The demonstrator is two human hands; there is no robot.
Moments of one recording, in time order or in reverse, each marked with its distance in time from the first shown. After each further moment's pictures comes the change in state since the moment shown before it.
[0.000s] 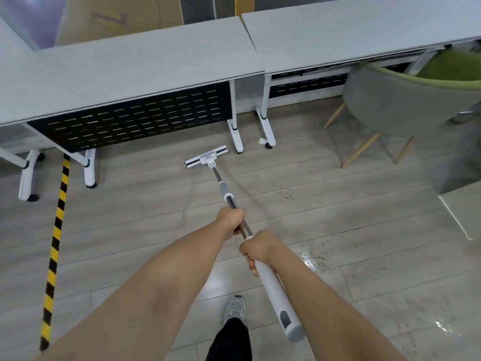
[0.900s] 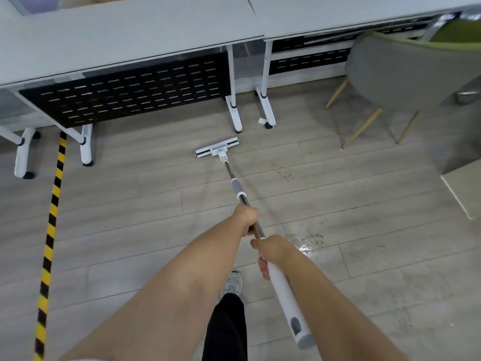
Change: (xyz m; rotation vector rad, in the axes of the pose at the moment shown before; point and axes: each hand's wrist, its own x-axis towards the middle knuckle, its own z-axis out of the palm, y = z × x) left_hand -0.026 -0.112 0.070 0.151 -0.099 -0.095; right_hand 0.004 0.147 0.012 0.090 -0.017 0.086
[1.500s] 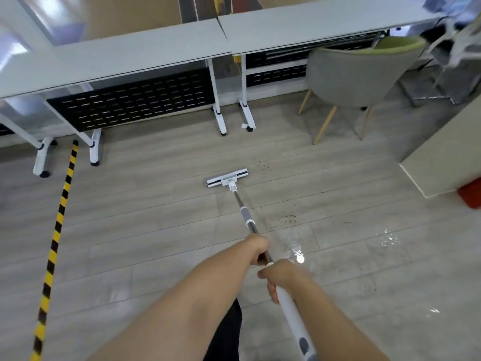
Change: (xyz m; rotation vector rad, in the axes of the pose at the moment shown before) left_hand -0.234 -0.196 0.207 0.092 -0.097 -0.078; right_hand -0.152 0.302 -0.072 -0.081 0.028 0.052
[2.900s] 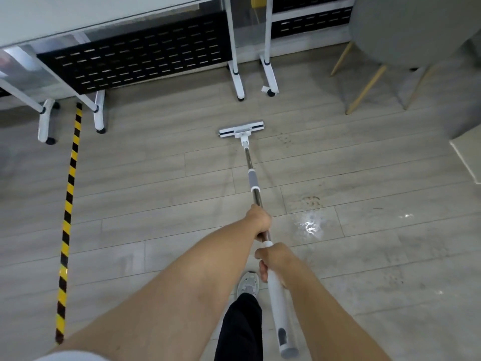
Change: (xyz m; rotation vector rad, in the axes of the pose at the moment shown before) left_hand 0.132 0.036 -0.080 0.199 0.153 0.053; right_hand 0.106 -0.081 0.059 0.150 -0.027 0.010
